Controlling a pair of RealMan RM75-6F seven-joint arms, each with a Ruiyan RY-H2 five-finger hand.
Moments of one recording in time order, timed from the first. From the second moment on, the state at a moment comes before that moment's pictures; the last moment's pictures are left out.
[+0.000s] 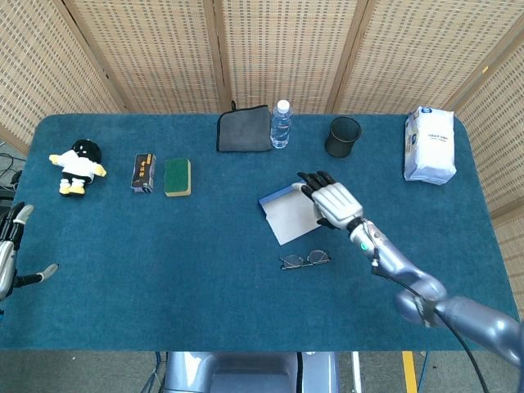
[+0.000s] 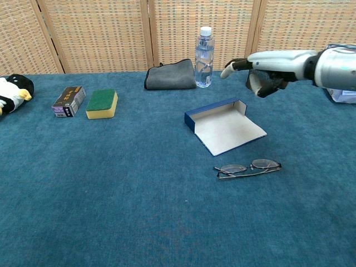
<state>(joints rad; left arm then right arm) -0.15 -1.10 -0.11 -1.61 1.35 1.38 -0.05 0.86 -1.46 0.28 -1.24 -1.36 0.66 0.05</state>
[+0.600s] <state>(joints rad) -0.18 -1.11 -0.14 -1.59 1.24 1.29 -0.04 1.15 -1.81 0.33 -0.65 -1.13 0.33 0.03</state>
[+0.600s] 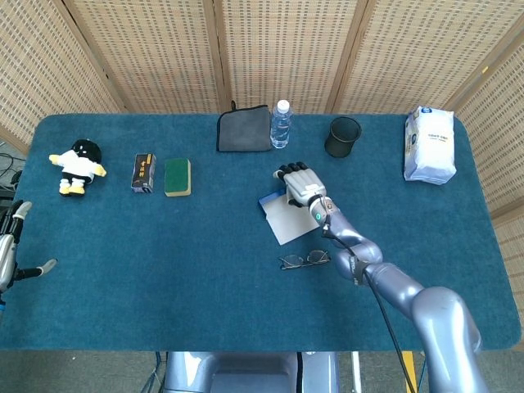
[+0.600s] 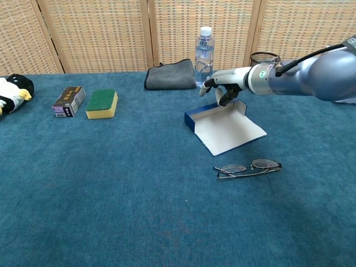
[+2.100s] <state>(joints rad) -0.20 -1.12 -0.12 -1.60 1.26 1.27 -0.01 1.05 -1.51 0.14 -1.05 -1.10 0.52 -0.12</state>
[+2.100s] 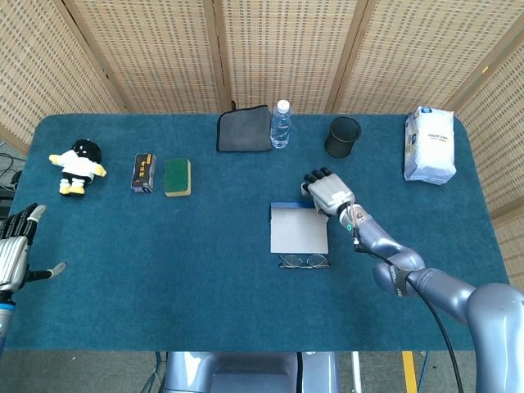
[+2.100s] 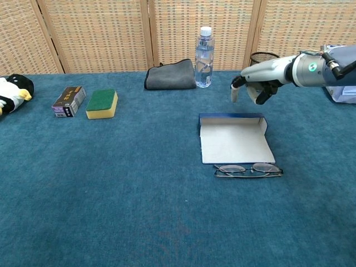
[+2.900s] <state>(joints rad) -0.21 -1.13 -0.11 -1.59 1.25 1.25 0.00 0.74 -1.40 -0.06 -1.39 -1.61 1.07 -0.01</state>
